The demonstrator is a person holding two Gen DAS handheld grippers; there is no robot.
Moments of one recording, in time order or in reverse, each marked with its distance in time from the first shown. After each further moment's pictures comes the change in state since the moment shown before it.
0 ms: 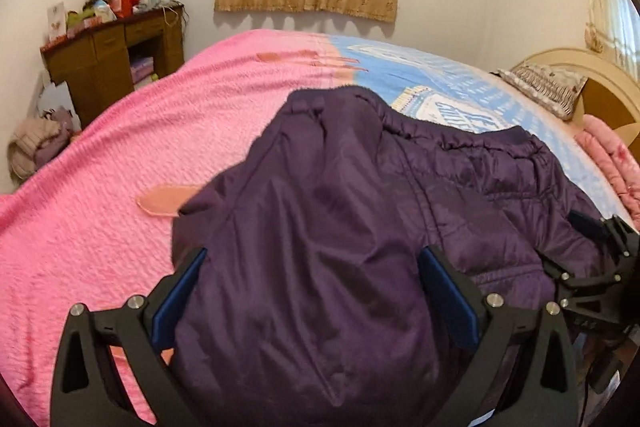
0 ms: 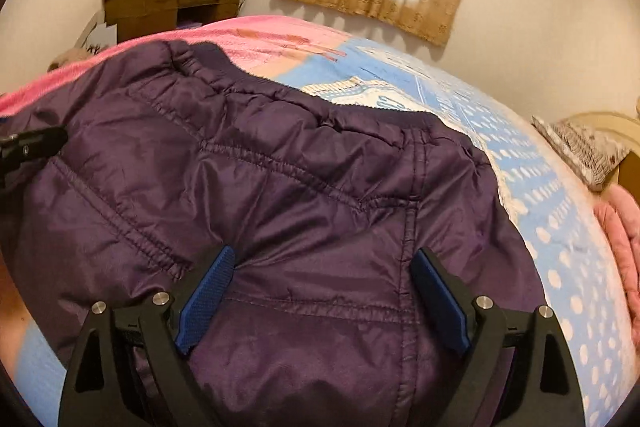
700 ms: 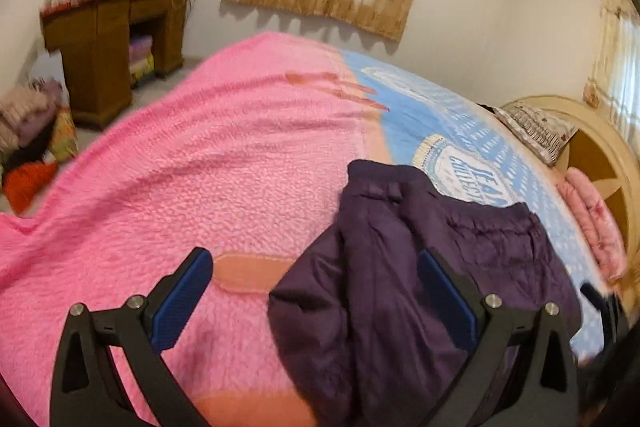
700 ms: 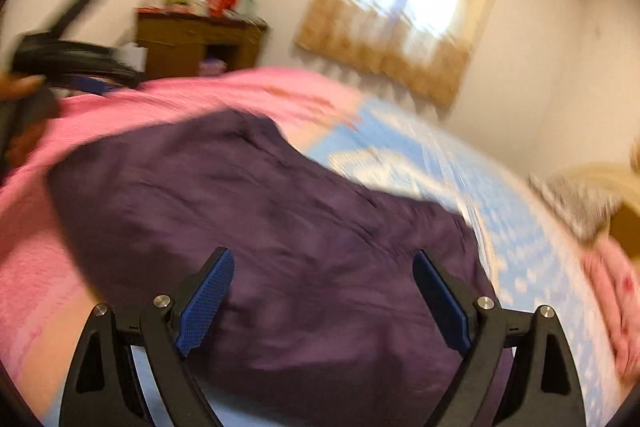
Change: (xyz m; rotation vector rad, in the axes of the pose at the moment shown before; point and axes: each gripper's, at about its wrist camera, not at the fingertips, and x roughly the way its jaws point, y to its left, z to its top) left arm 0.005 0.097 0.065 -0.142 0.038 -0.143; right arm -0.085 0.059 0.010 -0.118 -0.231 0.015
